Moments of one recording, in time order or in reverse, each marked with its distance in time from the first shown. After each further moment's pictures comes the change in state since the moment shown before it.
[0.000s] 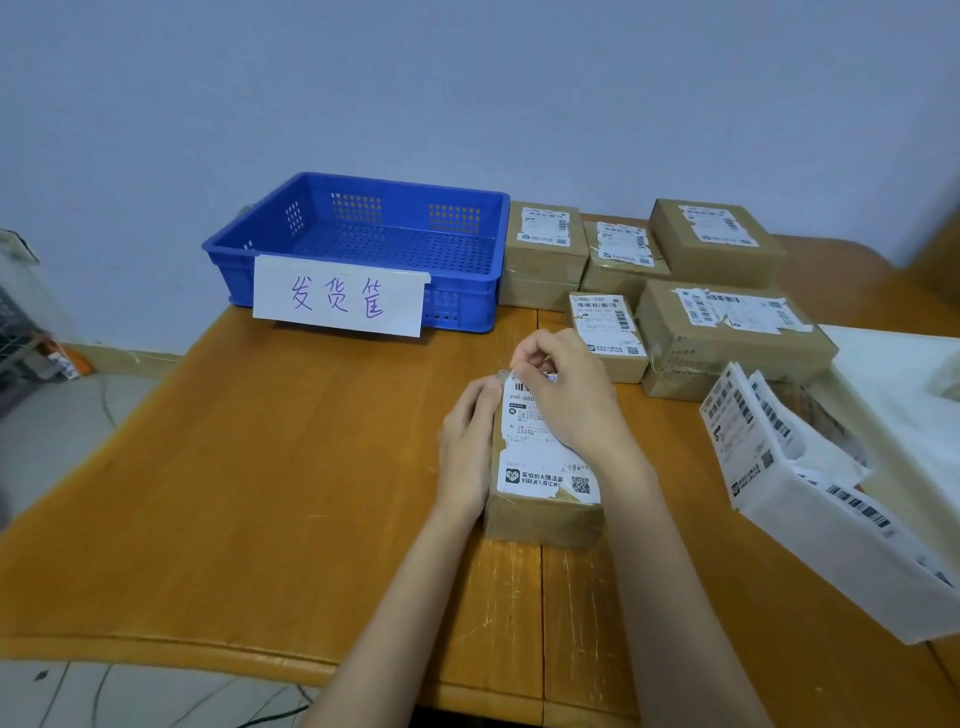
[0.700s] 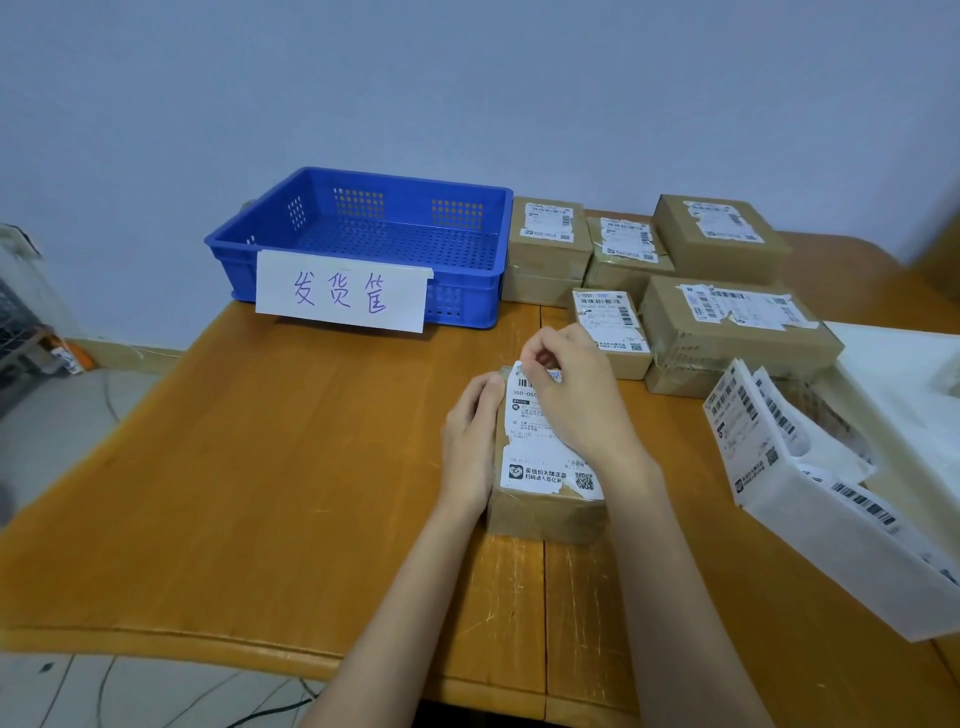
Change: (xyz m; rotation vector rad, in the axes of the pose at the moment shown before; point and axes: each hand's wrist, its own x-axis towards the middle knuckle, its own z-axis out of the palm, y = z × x) left_hand 0.000 -0.002 0.000 -0.027 0.005 -0.006; right_hand -0.002 0.002 0.002 -0.032 0.048 -0.050
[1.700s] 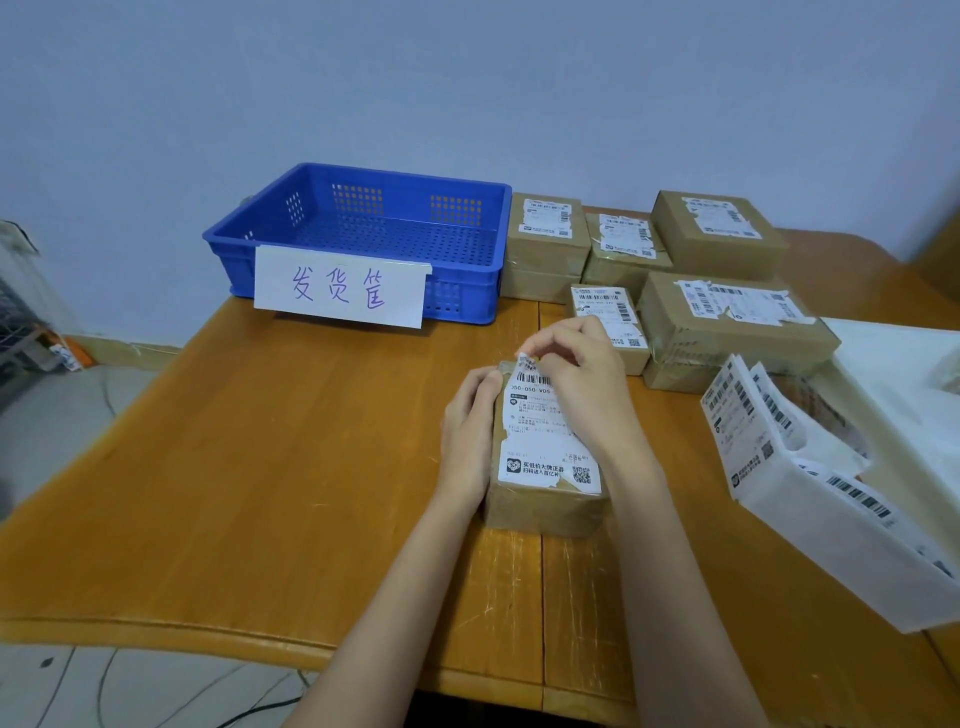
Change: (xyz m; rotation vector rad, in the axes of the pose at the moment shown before) left_hand 0.003 0.001 0.000 0.050 0.016 -0.018; right_hand -0.002 -0.004 -0.007 0.304 0.048 0.129
